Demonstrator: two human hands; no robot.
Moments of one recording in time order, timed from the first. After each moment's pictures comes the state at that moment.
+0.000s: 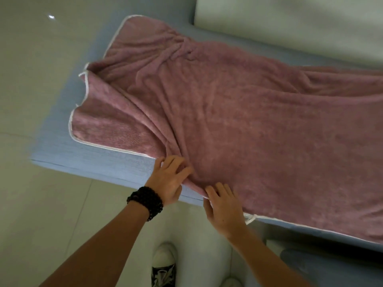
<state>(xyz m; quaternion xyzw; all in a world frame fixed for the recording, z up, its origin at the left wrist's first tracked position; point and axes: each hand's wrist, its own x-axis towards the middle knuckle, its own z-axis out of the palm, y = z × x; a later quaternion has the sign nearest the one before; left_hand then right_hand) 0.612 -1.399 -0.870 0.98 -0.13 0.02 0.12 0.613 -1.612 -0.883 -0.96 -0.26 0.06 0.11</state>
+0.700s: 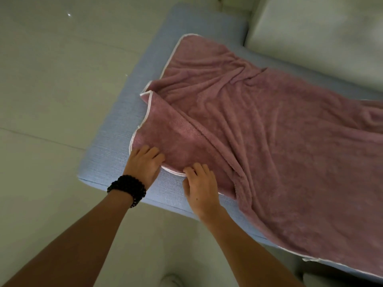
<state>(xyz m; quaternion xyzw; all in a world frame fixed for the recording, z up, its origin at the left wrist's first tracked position) 0.628 -1.147 -0.869 1.00 -0.01 0.03 0.05 0.654 -1.336 -0.880 -0.94 -0.28 0.02 0.19</state>
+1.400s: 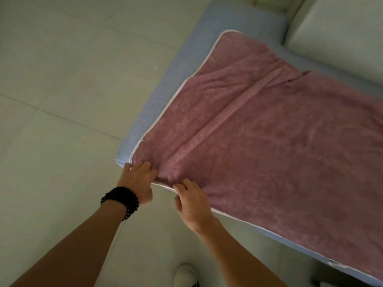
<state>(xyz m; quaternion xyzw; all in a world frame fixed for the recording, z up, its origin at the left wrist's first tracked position) 0.525 -1.081 -0.872 0.98 0.09 -0.17 0.03 0.572 -1.265 -0.887 -0.89 -0.38 0.18 0.19</state>
